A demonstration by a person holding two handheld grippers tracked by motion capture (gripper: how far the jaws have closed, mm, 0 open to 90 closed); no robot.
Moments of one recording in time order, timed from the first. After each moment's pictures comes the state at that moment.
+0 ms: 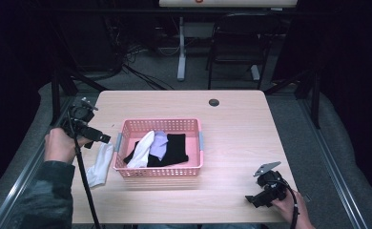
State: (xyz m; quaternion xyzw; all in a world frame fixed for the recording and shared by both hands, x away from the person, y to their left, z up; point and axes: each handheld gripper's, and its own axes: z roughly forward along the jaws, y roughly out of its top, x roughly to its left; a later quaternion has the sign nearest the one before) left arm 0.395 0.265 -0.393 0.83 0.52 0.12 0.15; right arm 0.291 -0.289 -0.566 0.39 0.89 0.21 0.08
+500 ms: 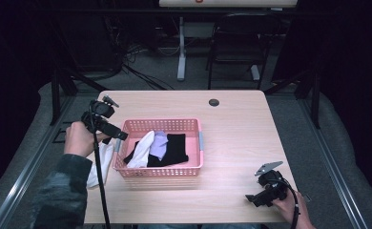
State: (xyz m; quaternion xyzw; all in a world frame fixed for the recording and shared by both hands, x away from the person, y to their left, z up) left arm 0.409 0.218 -0.394 0.86 0.48 0.11 0.16; right arm 0.290 -0.292 -0.564 0.40 0.89 0.22 0.08
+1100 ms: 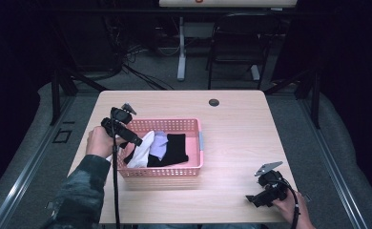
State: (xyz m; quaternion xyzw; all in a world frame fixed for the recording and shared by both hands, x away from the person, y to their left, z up) left arm 0.430 0.186 -0.444 0.87 0.47 0.08 0.13; right arm 0.290 -0.292 -0.564 0.40 0.89 0.22 0.09
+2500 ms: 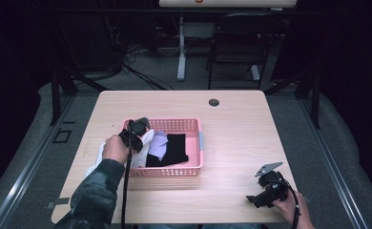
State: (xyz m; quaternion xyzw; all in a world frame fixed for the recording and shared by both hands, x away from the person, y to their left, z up) left arm 0.435 0.156 -0.494 0.88 0.46 0.07 0.06; right arm 0.288 -0.292 -0.564 0.40 0.89 0.22 0.09
